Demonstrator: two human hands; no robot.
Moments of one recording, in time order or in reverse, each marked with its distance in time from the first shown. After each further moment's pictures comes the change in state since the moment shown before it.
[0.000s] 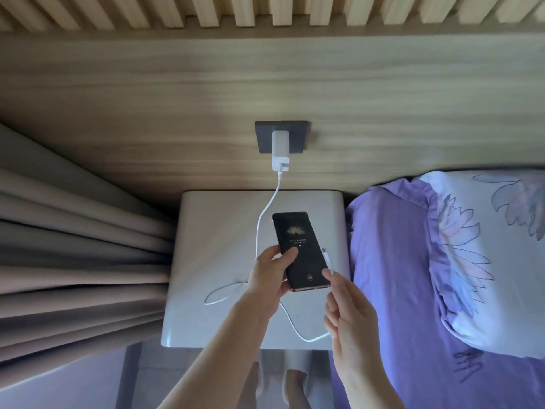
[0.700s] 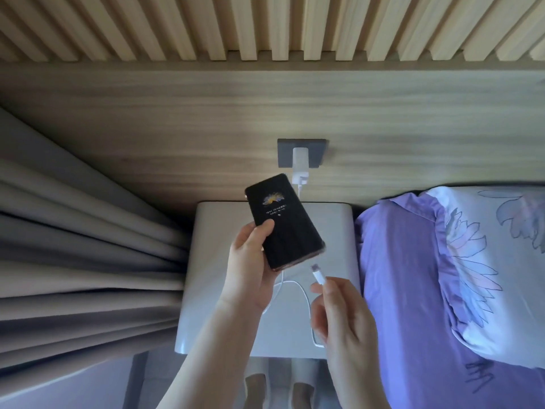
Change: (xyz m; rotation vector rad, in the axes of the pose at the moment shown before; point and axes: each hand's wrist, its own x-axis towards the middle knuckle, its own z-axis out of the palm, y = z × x) left_hand -0.065 0.076 -0.022 -0.327 -0.084 0.296; right_hand -0.064 -0.027 0.050 -0.308 -0.148 -0.418
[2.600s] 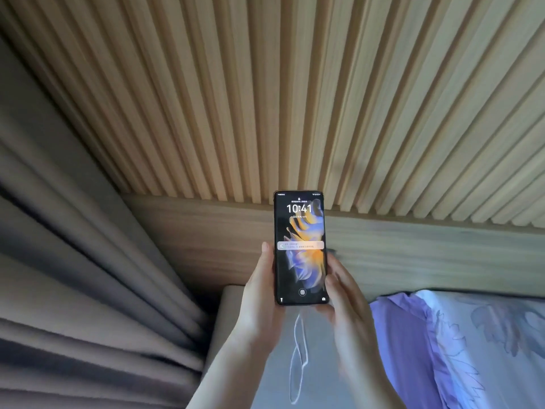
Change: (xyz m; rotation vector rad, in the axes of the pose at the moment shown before) left_hand -0.082 0.125 0.051 0.045 -0.287 0.167; right_hand 0.015 -0.149 0.041 0.183 -0.179 -0.171
